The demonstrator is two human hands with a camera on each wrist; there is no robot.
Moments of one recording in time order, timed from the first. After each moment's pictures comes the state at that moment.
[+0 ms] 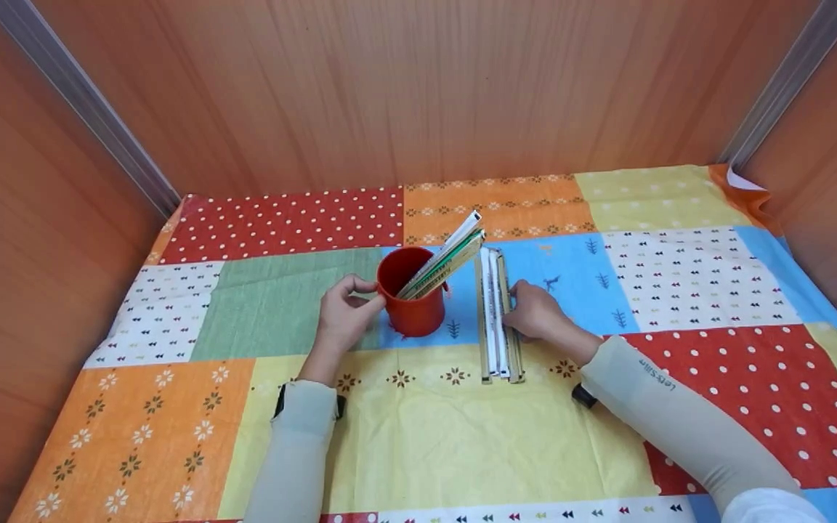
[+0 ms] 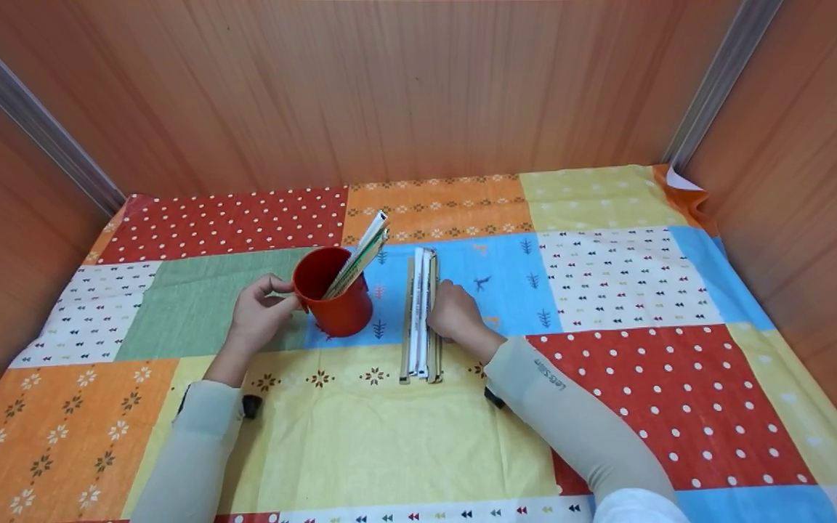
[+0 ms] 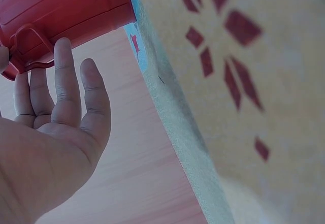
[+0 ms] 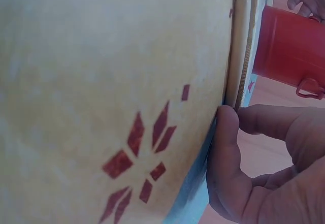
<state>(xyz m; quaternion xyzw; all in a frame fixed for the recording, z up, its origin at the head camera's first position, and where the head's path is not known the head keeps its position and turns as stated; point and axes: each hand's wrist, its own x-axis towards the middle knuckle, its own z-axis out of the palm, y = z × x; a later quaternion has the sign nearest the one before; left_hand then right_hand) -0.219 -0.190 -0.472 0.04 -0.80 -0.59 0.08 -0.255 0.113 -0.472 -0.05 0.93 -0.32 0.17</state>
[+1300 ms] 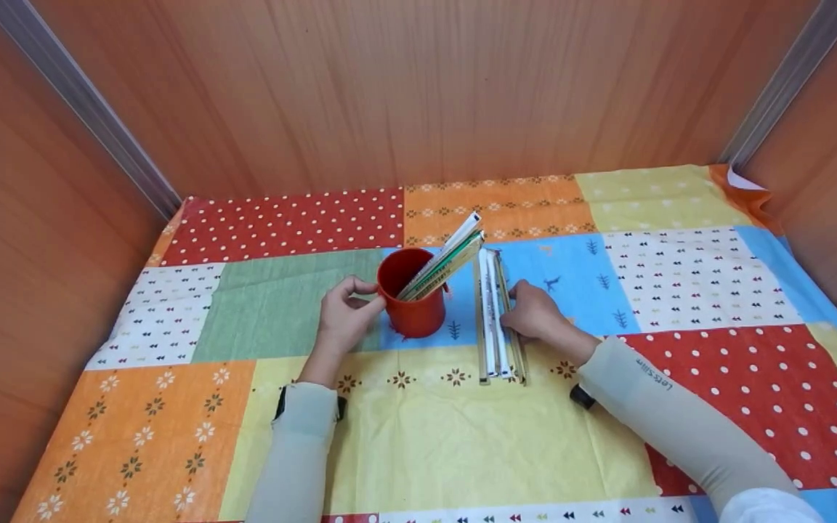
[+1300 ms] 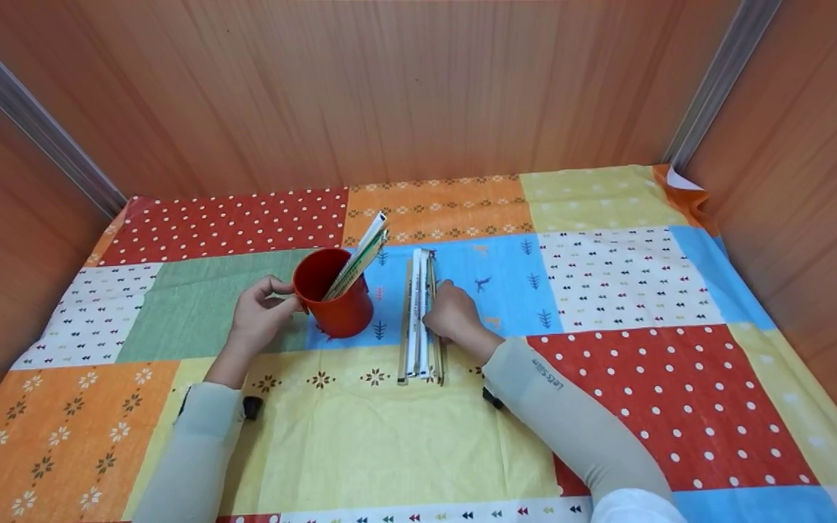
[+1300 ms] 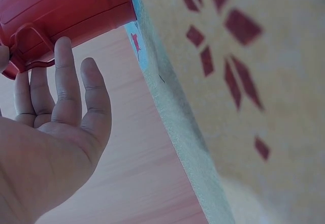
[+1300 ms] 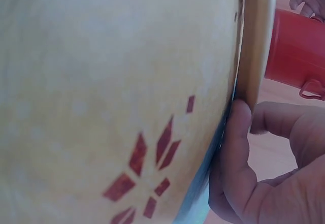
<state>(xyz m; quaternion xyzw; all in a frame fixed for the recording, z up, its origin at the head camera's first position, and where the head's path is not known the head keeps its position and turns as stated) -0.218 -0.190 -0.470 0.05 -0.81 -0.58 0.08 -0.257 0.114 -0.475 -0.04 0.92 -0.36 0.17</state>
